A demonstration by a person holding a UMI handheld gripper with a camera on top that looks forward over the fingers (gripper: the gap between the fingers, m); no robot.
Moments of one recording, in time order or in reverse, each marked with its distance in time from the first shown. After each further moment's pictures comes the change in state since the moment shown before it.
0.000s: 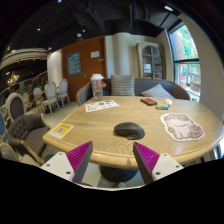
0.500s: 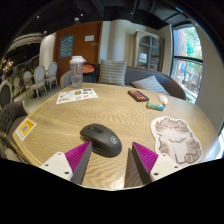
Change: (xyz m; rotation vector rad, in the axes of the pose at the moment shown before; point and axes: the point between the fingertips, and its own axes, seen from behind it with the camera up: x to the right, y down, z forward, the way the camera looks) arm 0.103 -0.011 0.116 -0.158 0.125 -0.088
